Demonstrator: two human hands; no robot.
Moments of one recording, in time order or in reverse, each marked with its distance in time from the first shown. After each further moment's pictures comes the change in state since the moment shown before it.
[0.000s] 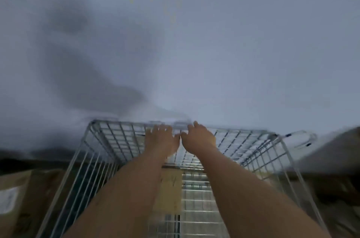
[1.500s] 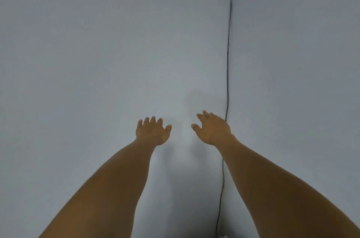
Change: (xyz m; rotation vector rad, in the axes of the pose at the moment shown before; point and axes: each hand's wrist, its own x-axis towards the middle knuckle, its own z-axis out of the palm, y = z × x) left_hand -0.807 -0.621 -0.470 0.038 0.705 -1.031; right_hand -0.583 -0.784 -0.353 -0.079 0.527 -1.218
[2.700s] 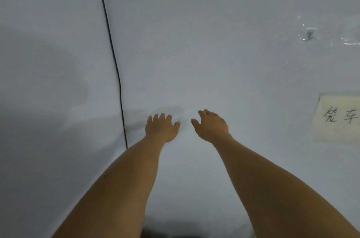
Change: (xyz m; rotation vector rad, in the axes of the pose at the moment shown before) left_hand 0.268 0.366 0.214 -0.183 -0.177 0.849; right_hand 0.098 0.293 0.145 -0.056 0.034 0.924
